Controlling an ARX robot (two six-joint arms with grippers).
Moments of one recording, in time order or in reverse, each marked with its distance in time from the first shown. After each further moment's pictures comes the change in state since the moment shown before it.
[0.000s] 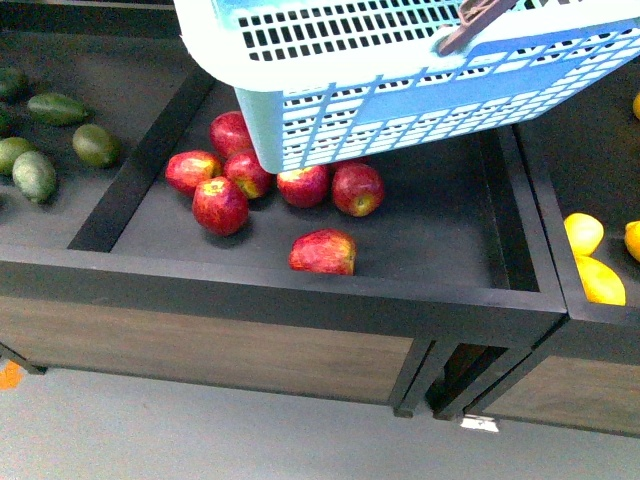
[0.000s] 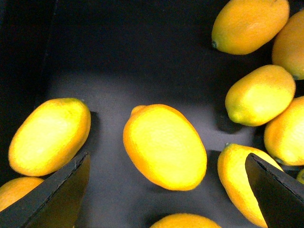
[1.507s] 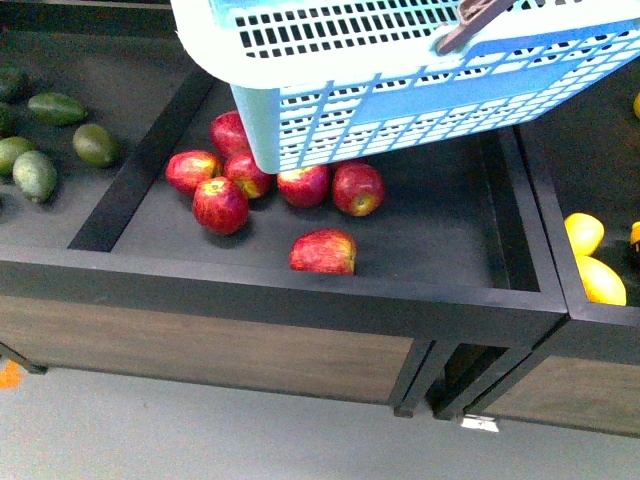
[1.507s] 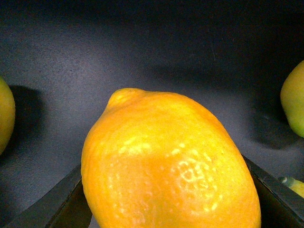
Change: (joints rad) left arm 0.000 0.000 0.000 0.000 0.000 0.000; right arm -0.003 0.304 0.366 -0.222 0.003 -0.097
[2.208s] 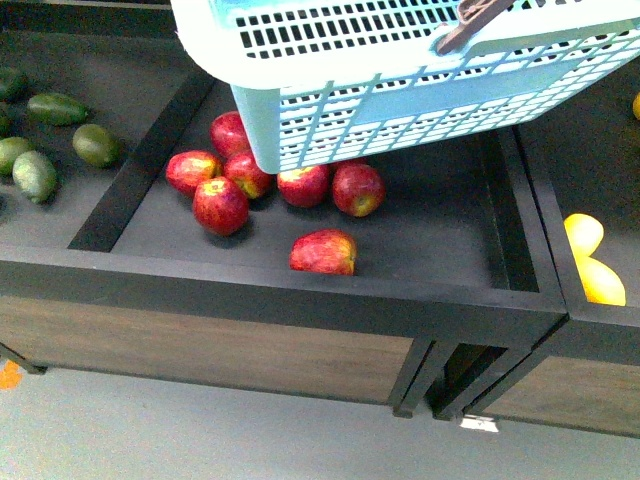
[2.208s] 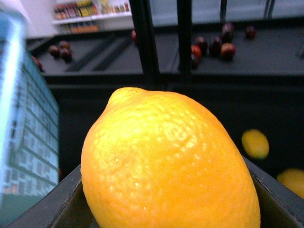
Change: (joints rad) left arm 0.000 0.000 0.000 0.000 -0.001 0.000; right arm -0.084 -0.935 -0.541 0.429 -0.495 0.422
